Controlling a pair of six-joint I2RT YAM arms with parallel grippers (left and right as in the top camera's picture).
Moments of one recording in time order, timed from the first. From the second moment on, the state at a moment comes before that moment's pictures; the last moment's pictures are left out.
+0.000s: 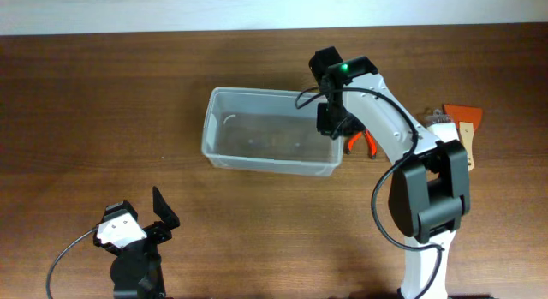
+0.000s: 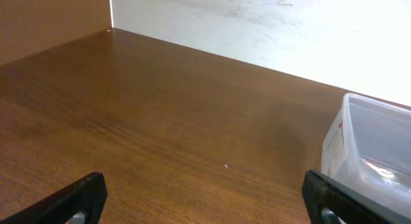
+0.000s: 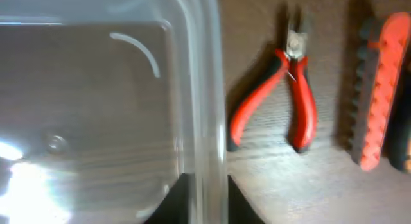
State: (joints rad) left arm -0.01 0.01 0.10 -0.29 -0.33 -0.22; right arm 0.33 2.14 1.80 -1.23 0.17 0.44
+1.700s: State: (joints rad) left arm -0.01 0.01 0.10 -0.29 -0.33 -0.22; right arm 0.35 2.13 2.00 -1.20 0.04 0.36
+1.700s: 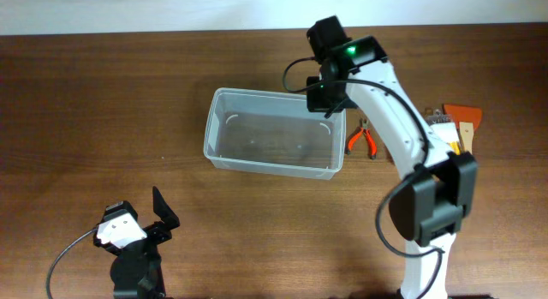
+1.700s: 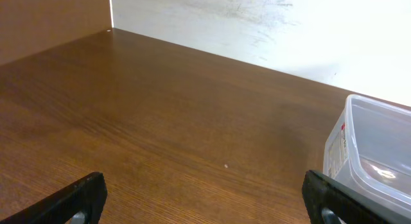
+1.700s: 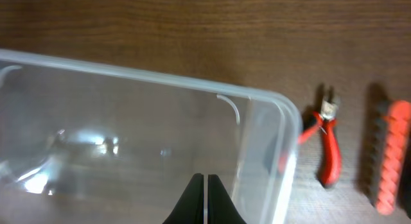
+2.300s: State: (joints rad) left arm -0.01 0.01 0.10 -0.29 -0.33 -0.22; right arm 0.27 2.29 2.00 -1.06 0.04 0.32
